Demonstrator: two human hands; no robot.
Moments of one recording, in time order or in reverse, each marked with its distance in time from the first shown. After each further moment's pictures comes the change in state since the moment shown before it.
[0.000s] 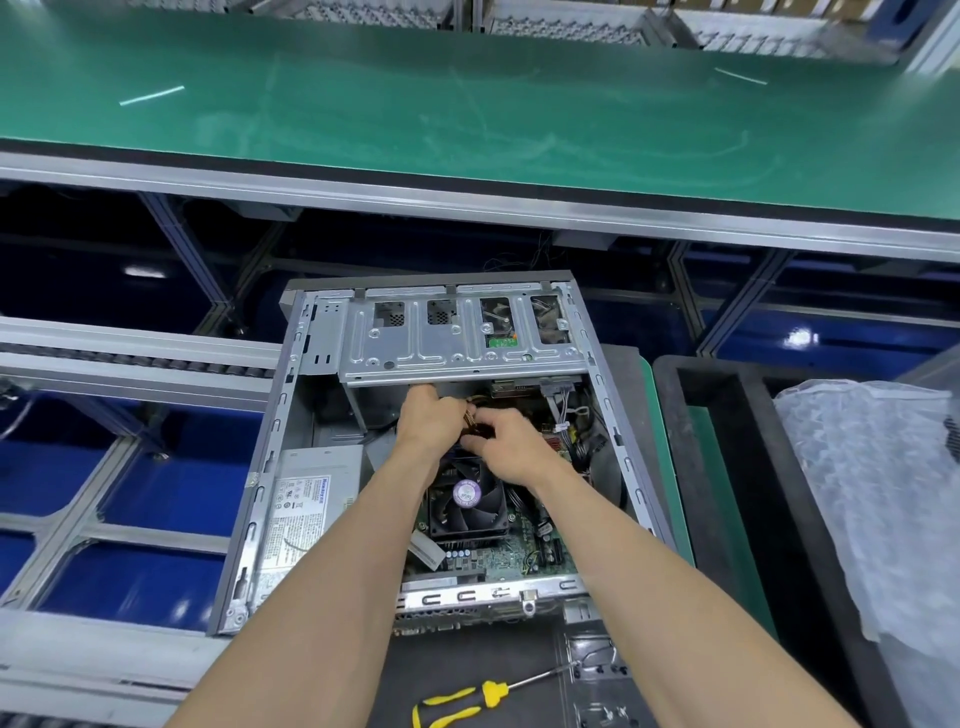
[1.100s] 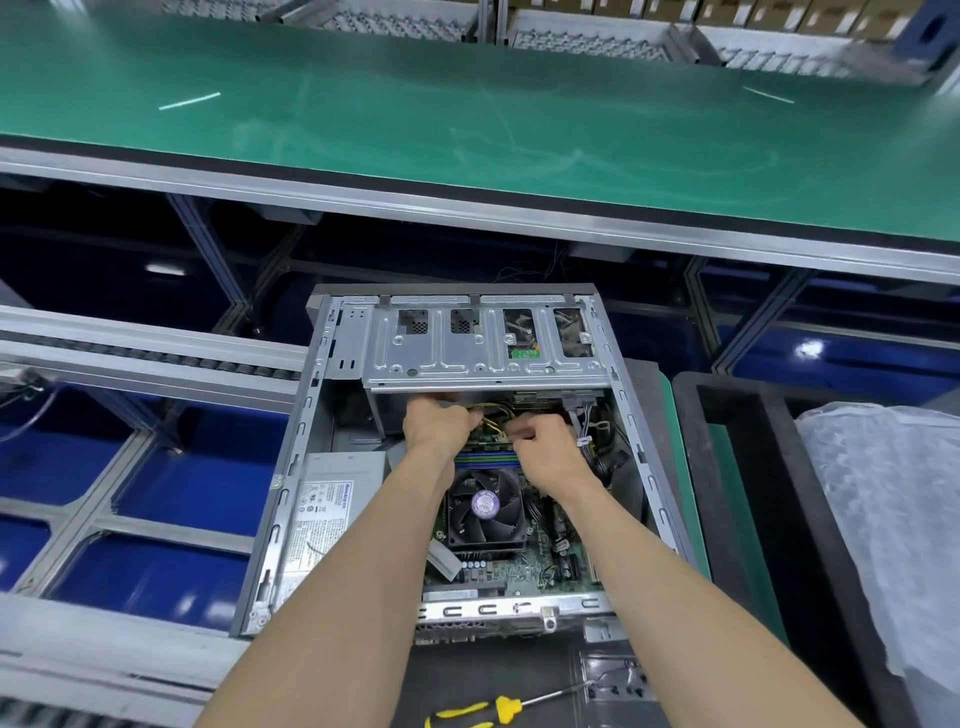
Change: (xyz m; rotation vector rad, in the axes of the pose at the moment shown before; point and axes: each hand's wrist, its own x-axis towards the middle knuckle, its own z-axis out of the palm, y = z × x) left_hand 0.009 -0.004 -0.002 -0.215 0.133 -0.131; right_hand -0.005 0.001 -0.009 -0.038 0.163 0.098
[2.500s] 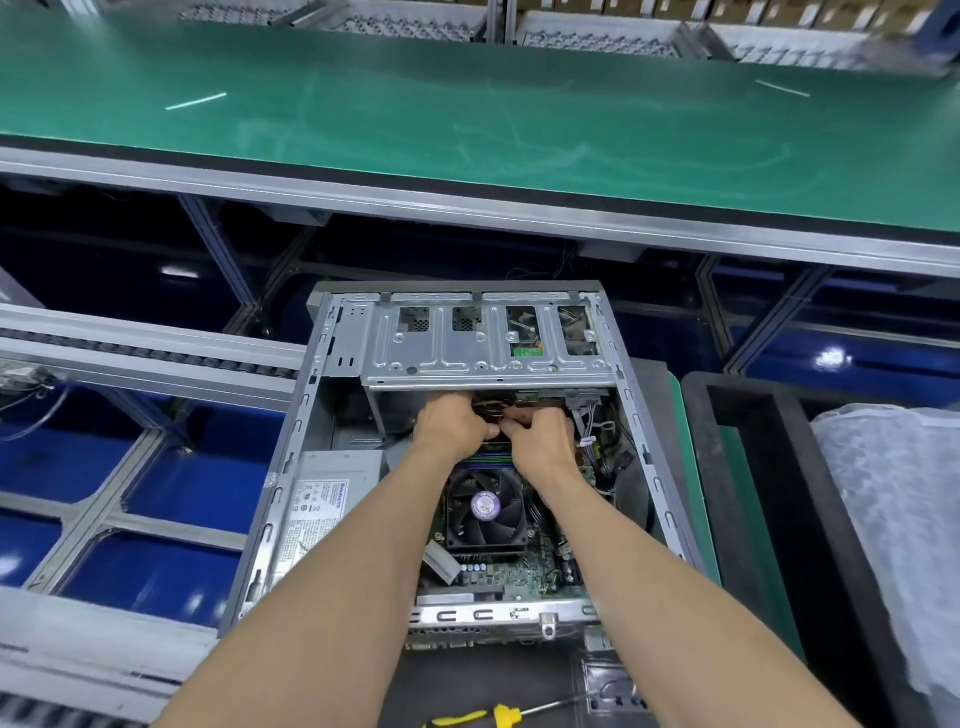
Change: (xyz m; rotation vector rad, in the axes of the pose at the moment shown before) left_hand 0.011 0.005 0.002 0.859 -0.195 0.298; right_hand 0.018 -0.001 0.018 0.195 0.221 -0.005
